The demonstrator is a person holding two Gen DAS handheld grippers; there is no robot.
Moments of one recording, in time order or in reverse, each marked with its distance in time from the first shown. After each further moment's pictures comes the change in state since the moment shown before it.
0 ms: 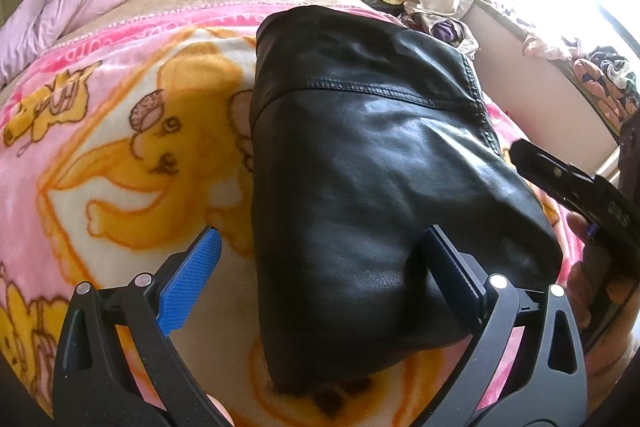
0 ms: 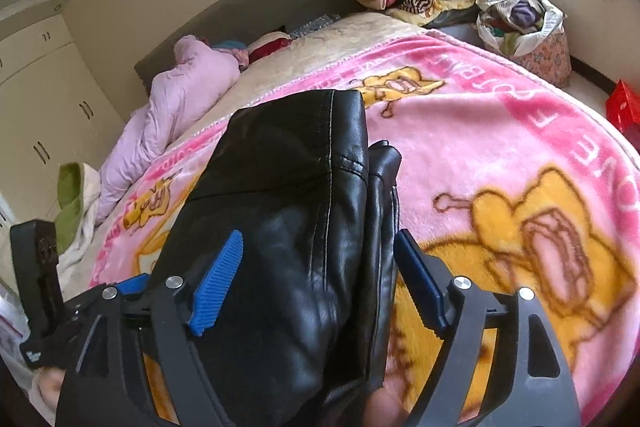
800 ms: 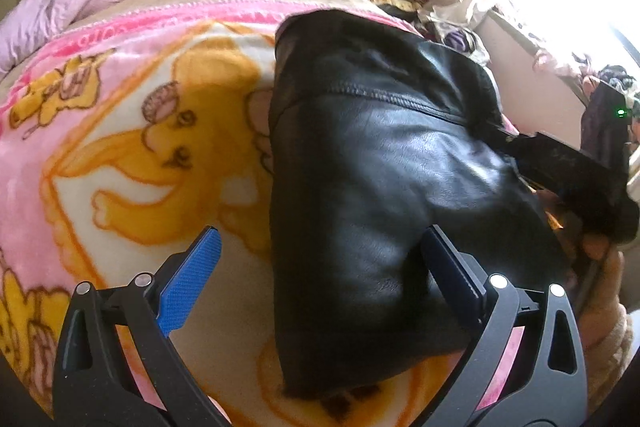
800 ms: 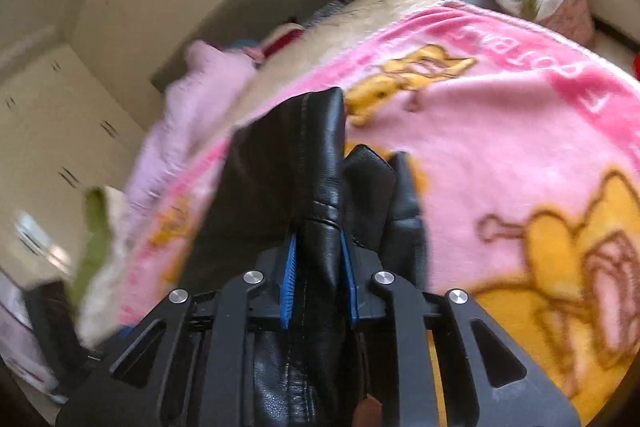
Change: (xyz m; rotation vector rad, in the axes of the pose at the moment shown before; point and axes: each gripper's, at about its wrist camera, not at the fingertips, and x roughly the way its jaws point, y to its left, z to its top) left arm 0.004 0.010 -0.001 -0.052 -0.003 0.013; right arm 0.062 -0.027 0.028 0.090 0.059 0.097
